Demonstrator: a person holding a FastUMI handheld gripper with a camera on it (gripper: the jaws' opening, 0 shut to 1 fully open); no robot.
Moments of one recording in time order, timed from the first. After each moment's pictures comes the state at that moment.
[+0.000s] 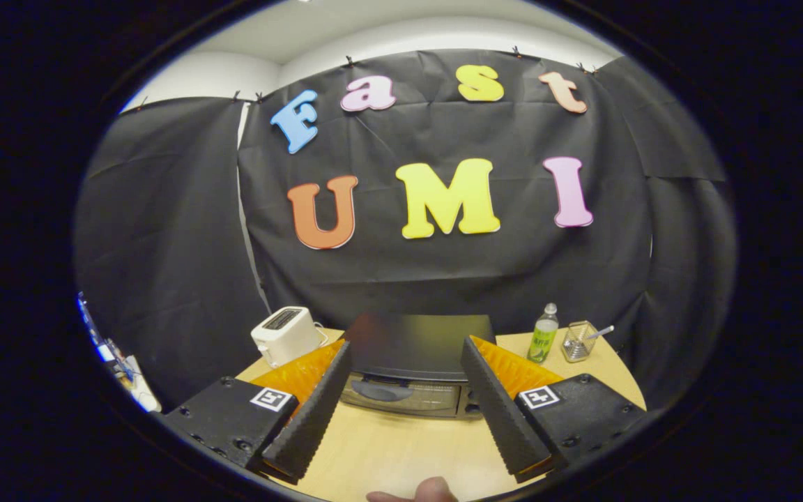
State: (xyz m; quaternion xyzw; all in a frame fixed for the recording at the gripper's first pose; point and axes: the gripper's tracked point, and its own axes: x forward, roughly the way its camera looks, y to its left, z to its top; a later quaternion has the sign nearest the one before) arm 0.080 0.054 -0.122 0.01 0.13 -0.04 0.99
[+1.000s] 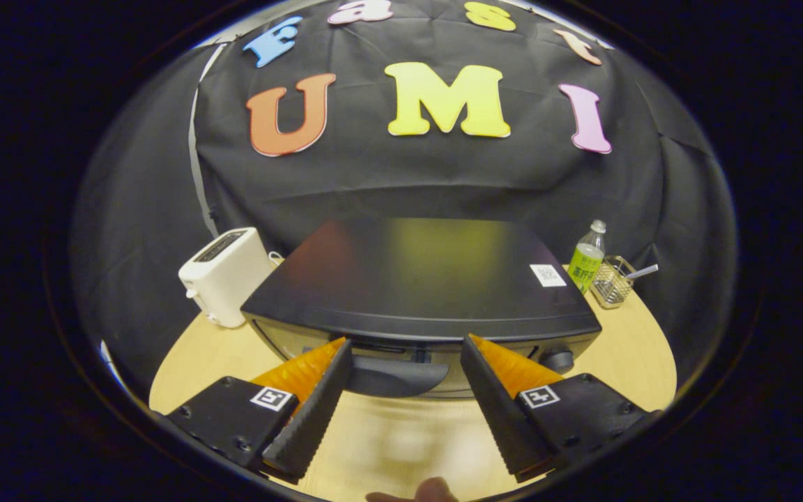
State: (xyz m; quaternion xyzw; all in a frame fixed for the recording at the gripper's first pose) arm 0.203 0.060 -0.300 0.01 0.26 -0.11 0.96
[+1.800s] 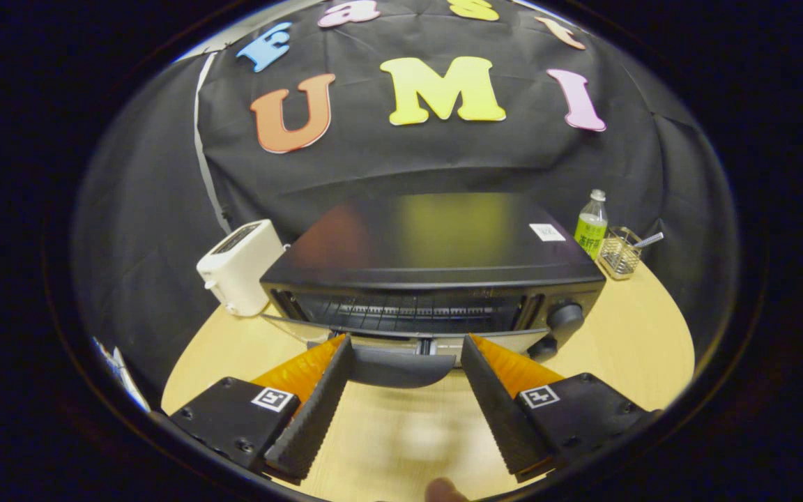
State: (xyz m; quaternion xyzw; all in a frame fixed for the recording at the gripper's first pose) arm 0.152 0.077 -0.344 0.04 0.32 -0.09 0.94
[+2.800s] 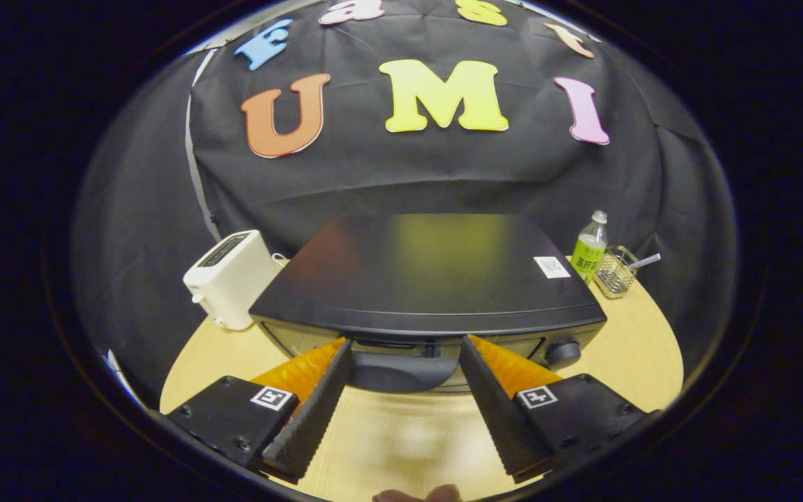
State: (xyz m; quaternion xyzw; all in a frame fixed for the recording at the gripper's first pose) arm 0.194 0.063 -0.285 0.02 0.27 -0.11 0.95
